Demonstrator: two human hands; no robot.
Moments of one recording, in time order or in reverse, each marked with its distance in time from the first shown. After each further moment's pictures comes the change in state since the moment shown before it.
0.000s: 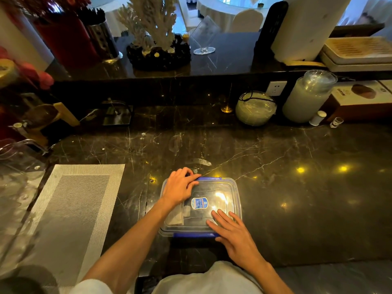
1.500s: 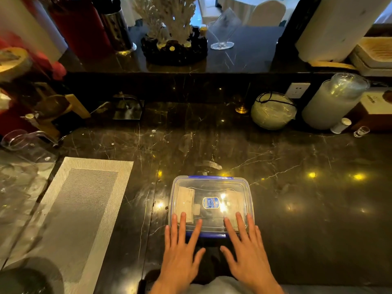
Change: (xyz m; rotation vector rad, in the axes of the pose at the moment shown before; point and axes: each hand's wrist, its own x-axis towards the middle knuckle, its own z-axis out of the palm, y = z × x) left_hand -0.154 0.074 0.007 0.135 -0.268 -0.336; right_hand 0.010 -0.024 -0.017 -0.200 -0.267 0.407
